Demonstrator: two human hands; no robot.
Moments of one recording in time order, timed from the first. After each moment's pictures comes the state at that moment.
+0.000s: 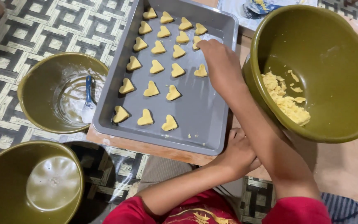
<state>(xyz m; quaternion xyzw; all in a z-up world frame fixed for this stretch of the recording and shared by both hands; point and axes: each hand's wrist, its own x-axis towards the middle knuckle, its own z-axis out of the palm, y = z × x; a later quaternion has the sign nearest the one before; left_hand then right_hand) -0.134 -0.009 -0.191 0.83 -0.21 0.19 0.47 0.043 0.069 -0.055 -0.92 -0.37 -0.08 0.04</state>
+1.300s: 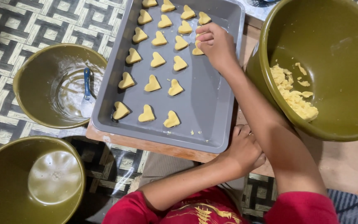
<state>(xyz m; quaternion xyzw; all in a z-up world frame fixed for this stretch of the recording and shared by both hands) -0.134 -0.027 -0.212 0.84 -0.19 0.24 0.45 0.077 0.087 -0.082 -0.90 -0.14 0.07 0.41</state>
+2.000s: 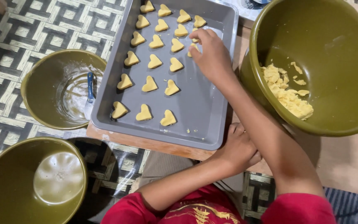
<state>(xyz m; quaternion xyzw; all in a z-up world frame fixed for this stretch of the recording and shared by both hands) -0.136 -0.006 -0.189 0.83 -0.20 0.22 0.46 0.043 0.088 -0.061 -0.92 -0.23 0.01 0.32</state>
